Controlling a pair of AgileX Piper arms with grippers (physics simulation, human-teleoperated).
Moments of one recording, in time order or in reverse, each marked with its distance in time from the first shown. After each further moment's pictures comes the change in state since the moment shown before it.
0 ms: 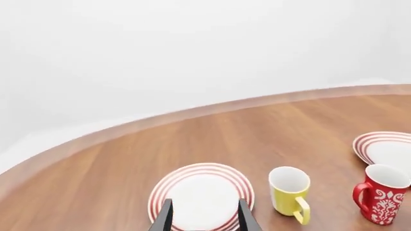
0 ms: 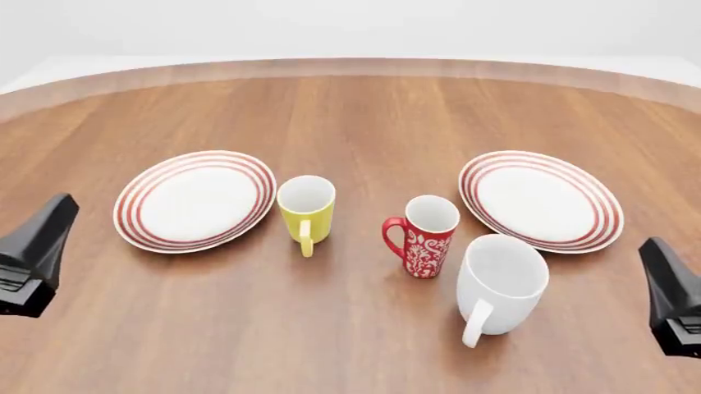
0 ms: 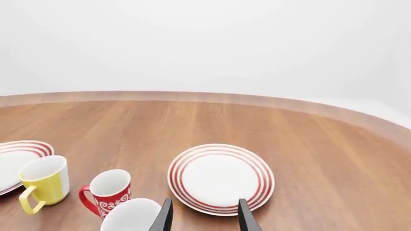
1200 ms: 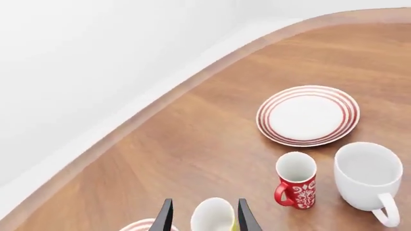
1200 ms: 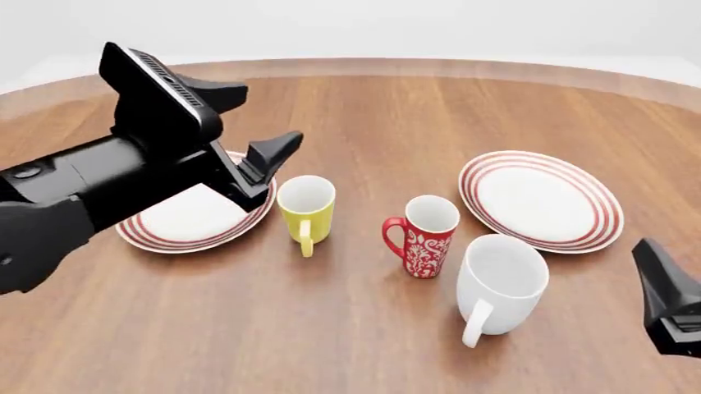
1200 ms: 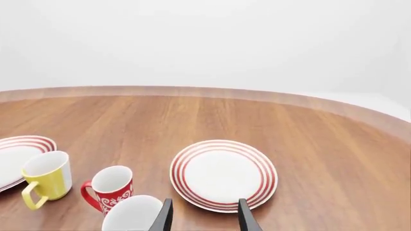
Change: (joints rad) left arm -0.476 0.865 -0.497 -0.143 0.236; right arm 0.011 0.034 0.001 -0.011 0.003
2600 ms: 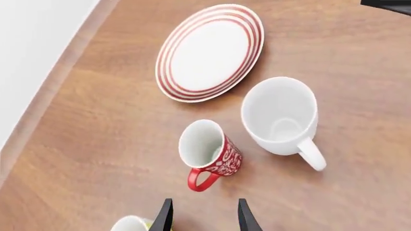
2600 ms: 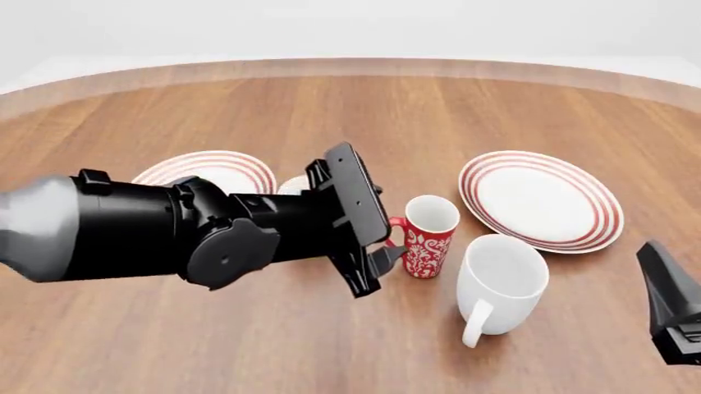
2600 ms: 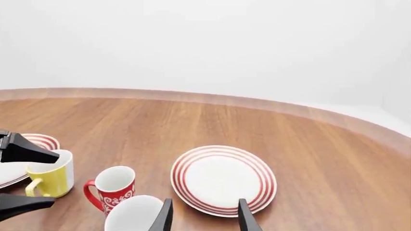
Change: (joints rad) left arm -0.250 0.441 -0.218 0.193 0.164; right arm 0.020 -0.078 -0.011 0.058 -0.038
